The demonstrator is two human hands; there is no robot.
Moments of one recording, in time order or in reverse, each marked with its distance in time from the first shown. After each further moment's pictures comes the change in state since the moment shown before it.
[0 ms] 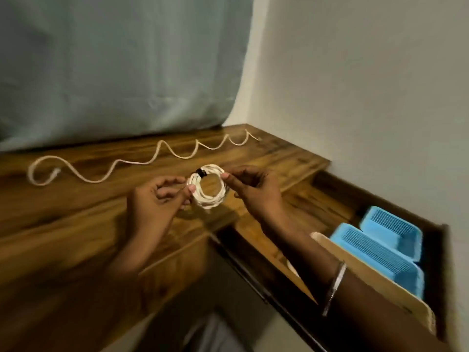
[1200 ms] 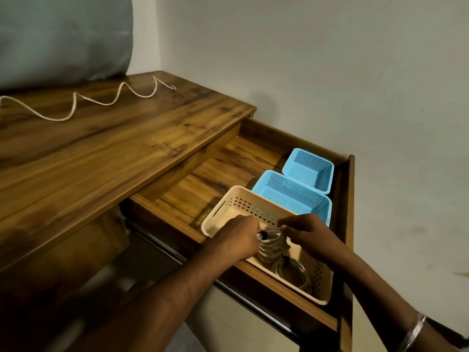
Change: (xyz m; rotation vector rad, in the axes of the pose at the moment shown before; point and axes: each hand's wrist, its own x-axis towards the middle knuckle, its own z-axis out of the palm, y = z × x) left_hand -0.128 -0.060 0.269 0.877 -1.105 0.024; right_hand -0.139 0.115 -0.271 -0.617 0.032 0.636
